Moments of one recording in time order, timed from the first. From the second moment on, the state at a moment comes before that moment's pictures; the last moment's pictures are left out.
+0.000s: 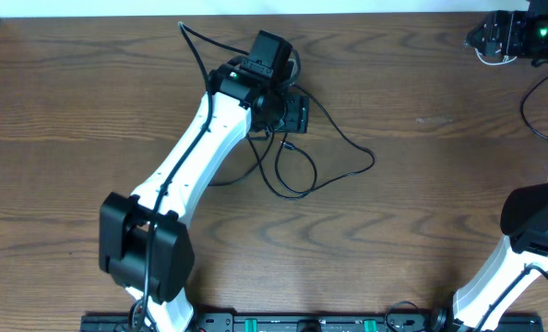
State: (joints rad) left arm -0.44 1.85 1.65 -0.95 0.21 -0.33; right arm -0.28 2.07 2.31 -1.29 -0.44 -0.16
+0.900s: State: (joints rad) left arm -0.22 1.38 1.67 -0.97 0.18 -0.30; right arm -0.01 2.07 2.31 -1.31 -0.44 -0.13
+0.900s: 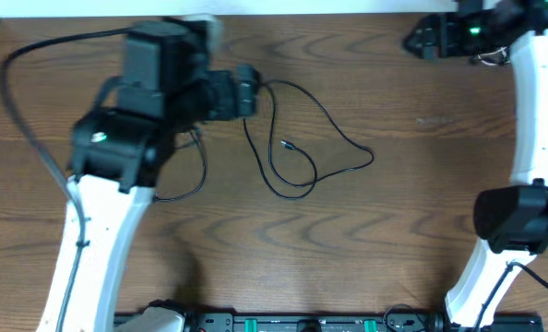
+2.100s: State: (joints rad) left arm 0.50 1.42 1.67 -1.12 0.05 -0.38; right arm 0.92 2.47 2.30 -0.83 0.03 0.32
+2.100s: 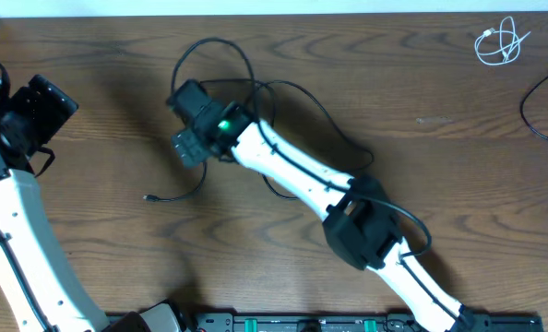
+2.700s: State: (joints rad) left arm 0.50 1.42 1.67 -1.13 0.05 -0.38; right arm 0.96 2.61 2.30 -0.75 0.07 0.33
